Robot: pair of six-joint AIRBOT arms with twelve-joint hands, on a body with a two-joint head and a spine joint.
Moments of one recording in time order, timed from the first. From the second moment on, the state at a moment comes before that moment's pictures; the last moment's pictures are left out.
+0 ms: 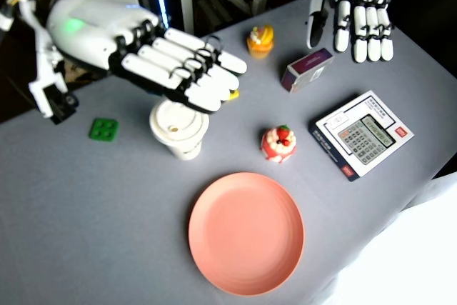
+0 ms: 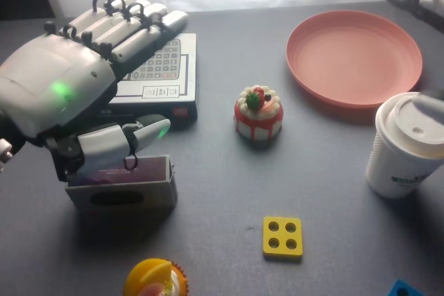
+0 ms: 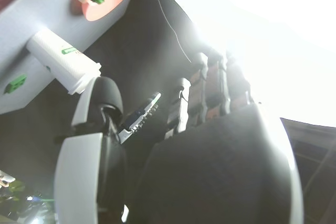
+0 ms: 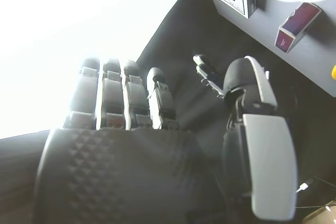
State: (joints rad) left arm 0.93 -0.75 0.97 -0.11 -1.02 1.03; right arm -0.94 -0.63 0.77 0.16 0.96 -1.28
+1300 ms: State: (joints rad) left arm 1.08 -0.79 0.98 -0.22 -0.87 1.03; right arm -0.95 -0.65 0.77 0.19 0.98 -1.28
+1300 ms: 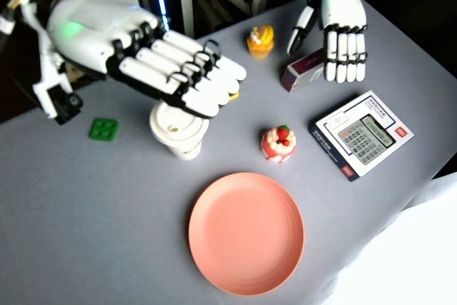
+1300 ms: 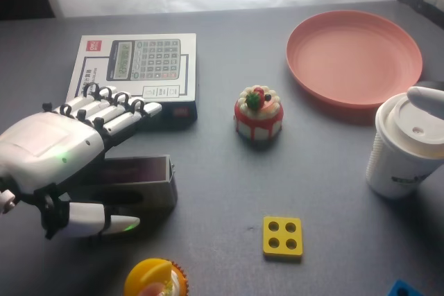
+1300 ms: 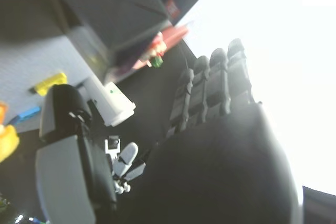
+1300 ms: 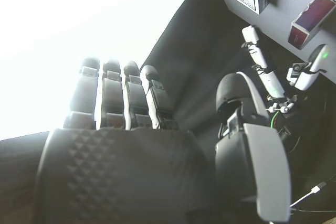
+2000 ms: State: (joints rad) left arm 1.08 -0.81 1.00 -0.27 -0.85 1.03; right arm -0.95 -0.65 0.78 0.19 0.98 -1.28
